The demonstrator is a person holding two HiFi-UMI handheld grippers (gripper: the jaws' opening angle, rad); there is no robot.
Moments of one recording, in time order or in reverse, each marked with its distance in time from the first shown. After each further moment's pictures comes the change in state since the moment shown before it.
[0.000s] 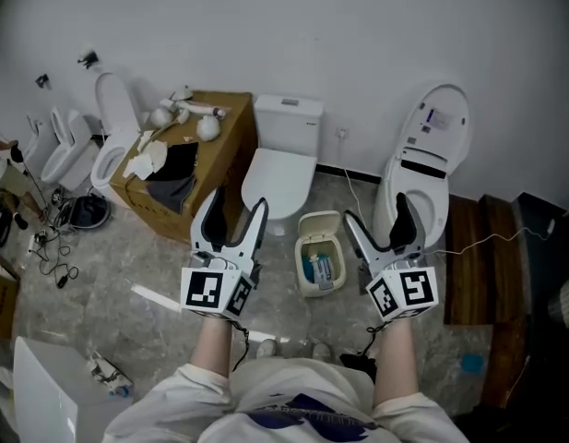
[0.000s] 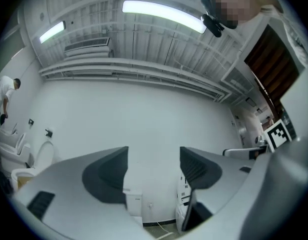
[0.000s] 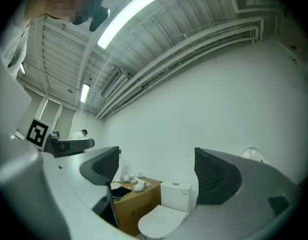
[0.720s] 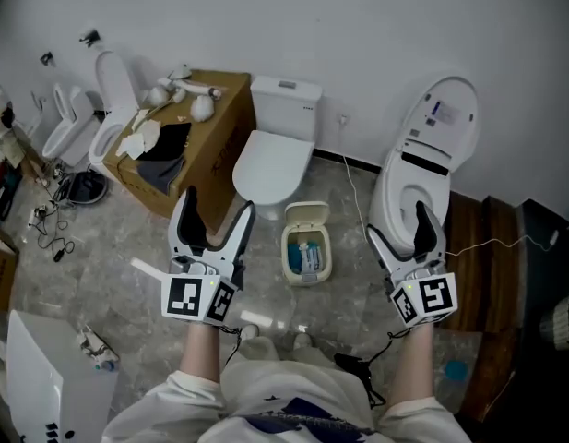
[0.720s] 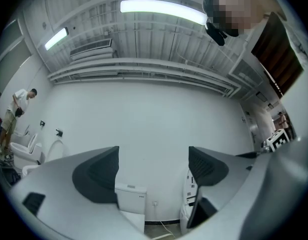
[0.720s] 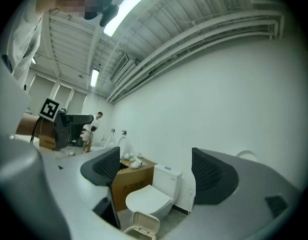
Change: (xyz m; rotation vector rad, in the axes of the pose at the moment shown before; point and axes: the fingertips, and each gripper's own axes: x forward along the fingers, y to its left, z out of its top) left arm 0.017 -0.036 -0.018 0.005 0.029 0.123; right arm -0.036 -0.107 -0.038 -0.129 0.170 0.106
